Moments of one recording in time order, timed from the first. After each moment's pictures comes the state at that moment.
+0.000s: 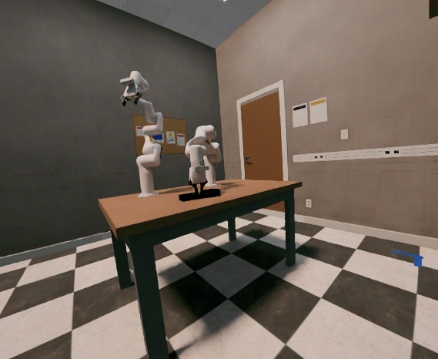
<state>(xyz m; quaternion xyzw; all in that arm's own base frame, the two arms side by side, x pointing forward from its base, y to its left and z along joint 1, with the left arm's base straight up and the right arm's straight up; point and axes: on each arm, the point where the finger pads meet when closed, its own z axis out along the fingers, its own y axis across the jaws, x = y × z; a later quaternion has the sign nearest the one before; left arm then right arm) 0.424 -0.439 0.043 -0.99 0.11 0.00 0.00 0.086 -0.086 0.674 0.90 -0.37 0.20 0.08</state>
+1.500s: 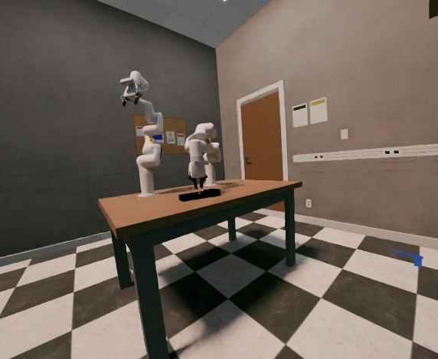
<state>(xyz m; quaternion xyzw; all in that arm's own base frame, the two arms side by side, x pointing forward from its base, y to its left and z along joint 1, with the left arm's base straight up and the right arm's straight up) 0.424 -0.439 0.076 -0.99 0.11 0.00 0.00 0.086 -0.086 0.674 0.90 -0.37 0.20 0.08</state>
